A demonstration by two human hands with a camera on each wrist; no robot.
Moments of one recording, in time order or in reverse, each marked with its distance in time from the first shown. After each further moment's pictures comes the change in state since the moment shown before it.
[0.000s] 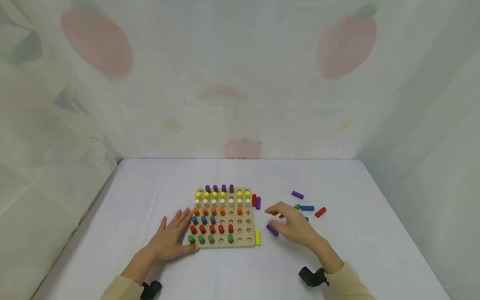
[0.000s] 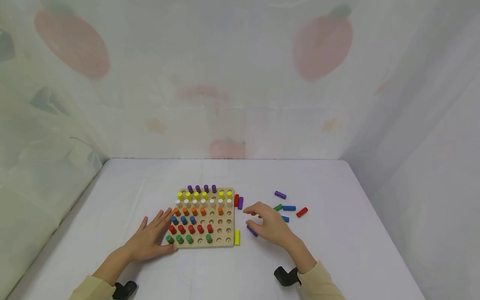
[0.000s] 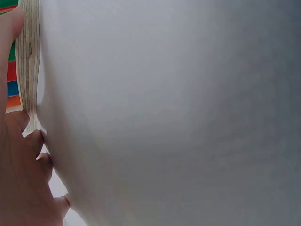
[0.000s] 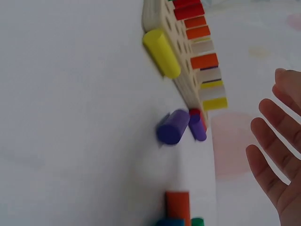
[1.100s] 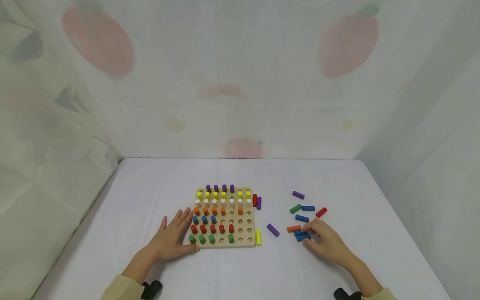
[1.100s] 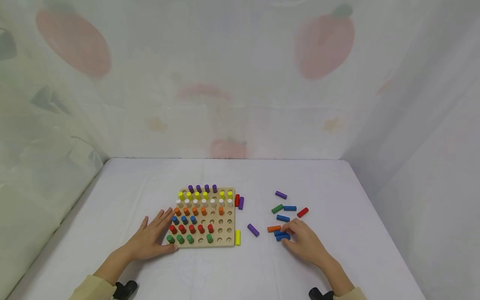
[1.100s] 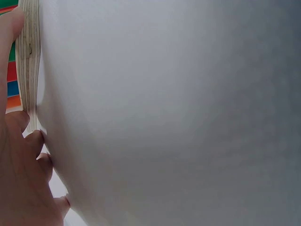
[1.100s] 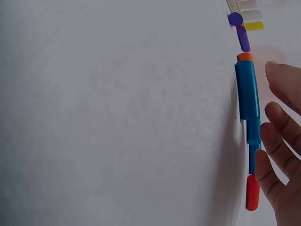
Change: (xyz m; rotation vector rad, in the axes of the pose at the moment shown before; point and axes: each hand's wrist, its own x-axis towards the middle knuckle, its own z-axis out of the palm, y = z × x) left_hand 0.000 0.001 0.000 0.002 -0.001 -0.001; right_hand -0.084 0.047 -0.025 -0.188 0.011 0.218
